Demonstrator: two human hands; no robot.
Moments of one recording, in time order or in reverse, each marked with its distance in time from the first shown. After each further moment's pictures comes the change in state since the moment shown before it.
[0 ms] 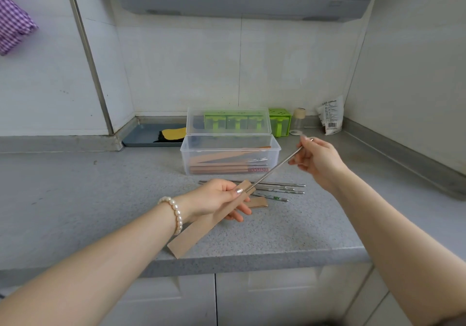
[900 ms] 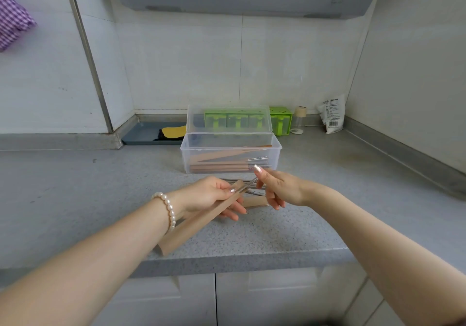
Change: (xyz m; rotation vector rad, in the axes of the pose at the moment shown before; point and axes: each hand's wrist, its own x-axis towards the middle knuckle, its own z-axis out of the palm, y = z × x) left_hand -0.002 -0.001 -0.012 0.023 -0.015 -0.080; right_hand -0.044 0.006 0.049 -0.966 -0.608 -0.009
